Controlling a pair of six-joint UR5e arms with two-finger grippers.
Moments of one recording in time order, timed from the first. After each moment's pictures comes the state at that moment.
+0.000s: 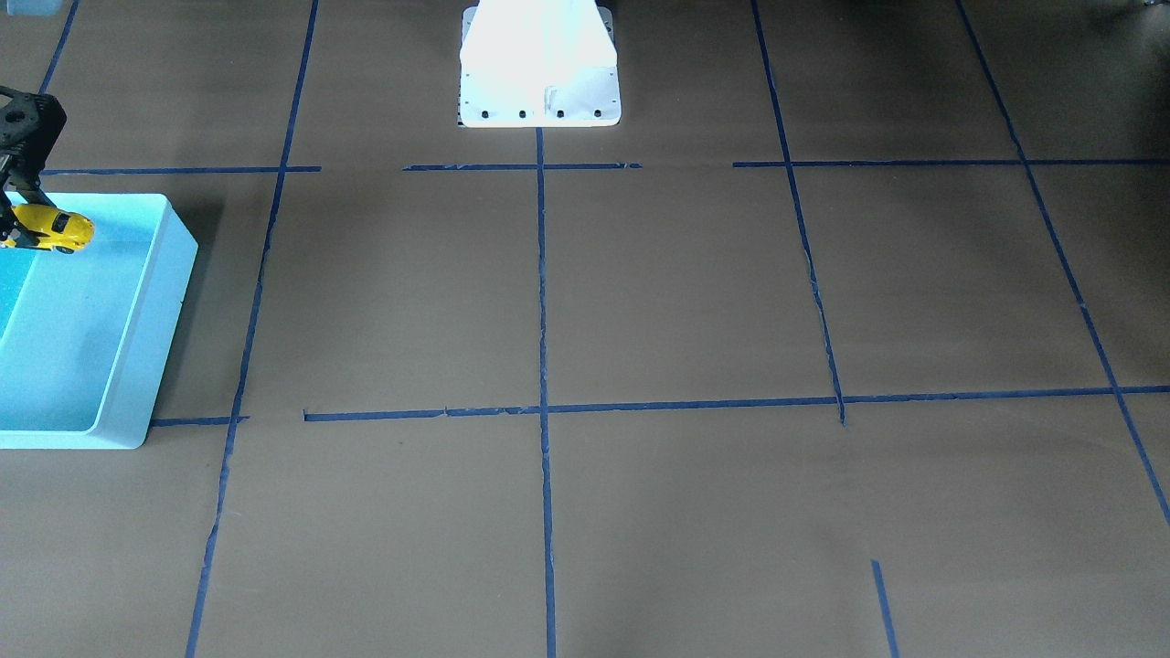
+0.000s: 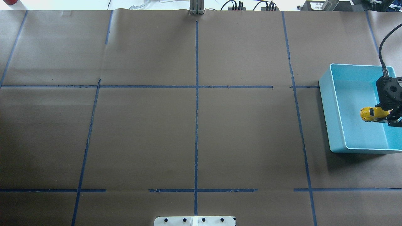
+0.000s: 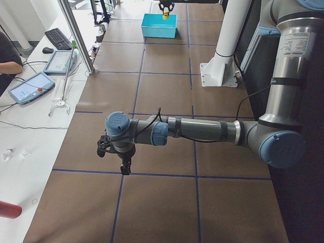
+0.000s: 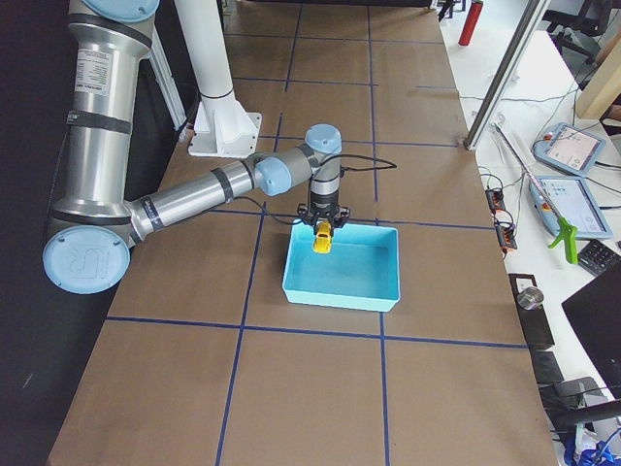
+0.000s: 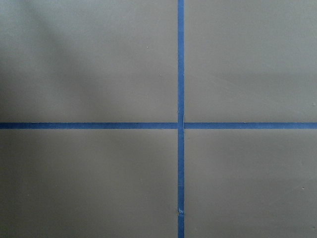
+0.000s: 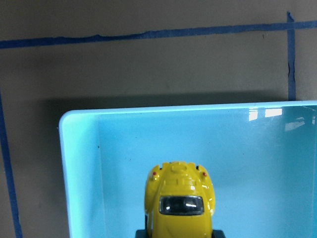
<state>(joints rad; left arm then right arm) -1.56 -1.65 -1.55 -1.57 -2.35 -0.05 1.05 -1.73 2.03 -1.43 2.14 -0.82</state>
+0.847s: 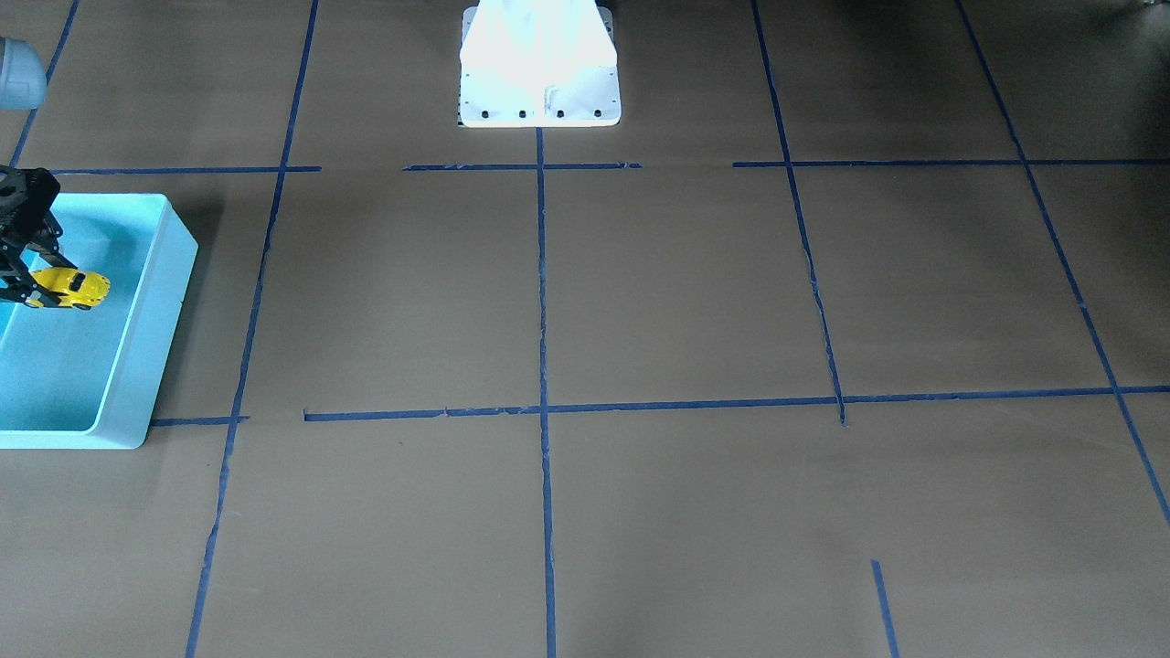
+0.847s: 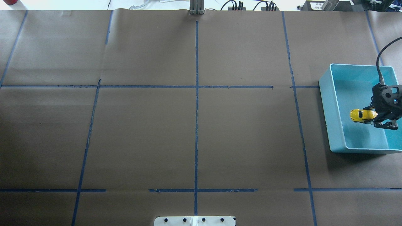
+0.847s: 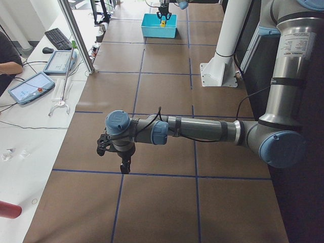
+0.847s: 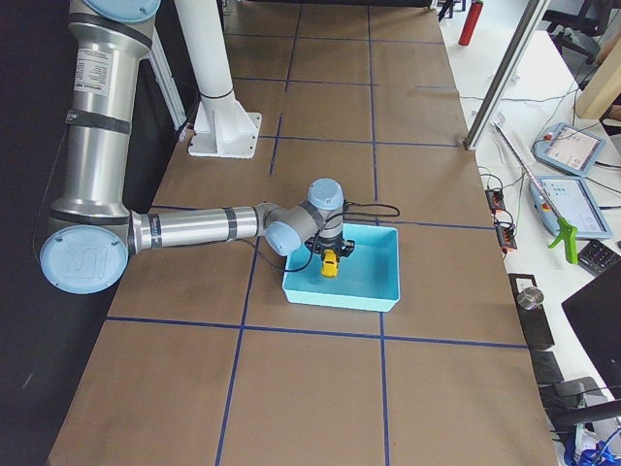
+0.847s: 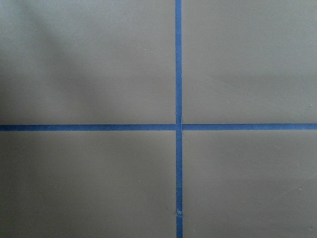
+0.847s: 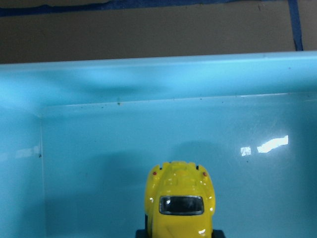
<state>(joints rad) -1.56 -1.65 -1.56 -1.57 -2.35 -0.05 1.04 -1.72 1.75 -1.03 2.20 -0.70</state>
